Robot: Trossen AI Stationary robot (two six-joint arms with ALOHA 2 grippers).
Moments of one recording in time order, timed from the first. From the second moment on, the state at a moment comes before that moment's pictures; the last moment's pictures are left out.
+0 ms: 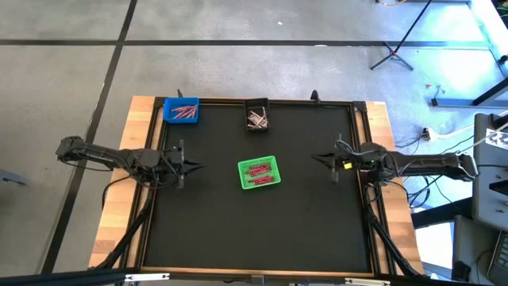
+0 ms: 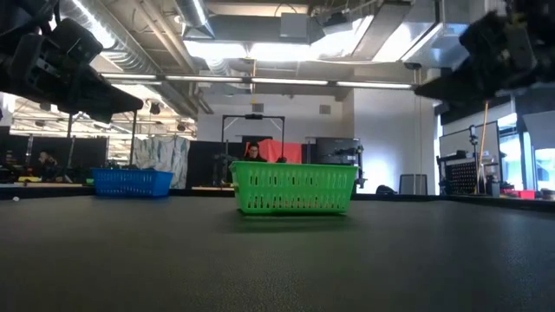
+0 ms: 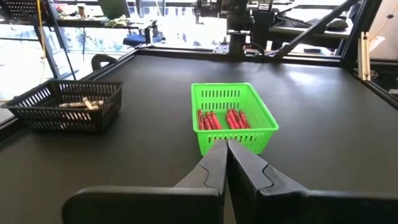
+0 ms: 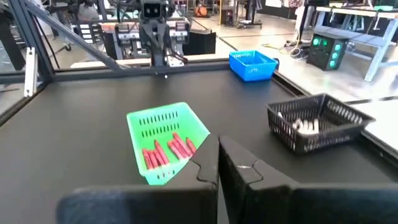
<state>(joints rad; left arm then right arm) -0.15 0.23 0.02 0.04 -0.30 -0.10 -0.05 0.46 0.18 0.12 0.09 0.01</state>
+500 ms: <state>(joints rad) -0.15 0.22 0.01 0.04 -0.33 -0.07 -0.05 0.06 0.01 0.03 0.03 0.06</state>
